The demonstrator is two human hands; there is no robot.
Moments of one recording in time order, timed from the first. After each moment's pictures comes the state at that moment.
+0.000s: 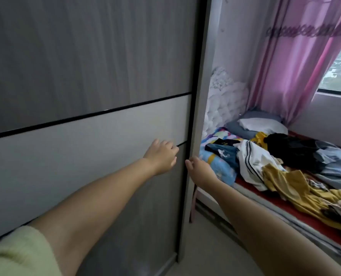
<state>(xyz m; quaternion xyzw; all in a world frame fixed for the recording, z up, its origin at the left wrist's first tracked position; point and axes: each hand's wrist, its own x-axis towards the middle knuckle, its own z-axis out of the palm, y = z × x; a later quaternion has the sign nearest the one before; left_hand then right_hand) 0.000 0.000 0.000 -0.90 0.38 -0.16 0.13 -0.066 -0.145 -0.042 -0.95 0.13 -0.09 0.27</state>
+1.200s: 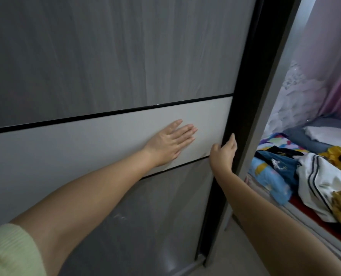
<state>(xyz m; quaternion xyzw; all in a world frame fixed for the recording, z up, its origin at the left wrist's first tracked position) 0.040 0.112 0.008 -0.71 0.37 -0.48 0.35 0.028 -0.079 -0.038 -0.78 0.16 -0.25 0.54</state>
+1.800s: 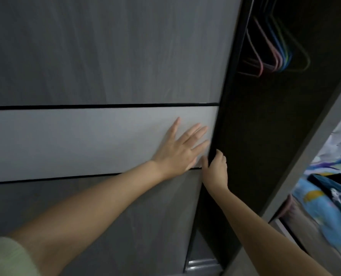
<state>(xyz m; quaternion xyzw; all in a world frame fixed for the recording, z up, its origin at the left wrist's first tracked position) -0.035 0.139 0.002 -0.83 0.24 -0.45 0.23 -0.011 -0.004 -0.048 -0.88 -0.02 -0.11 0.47</state>
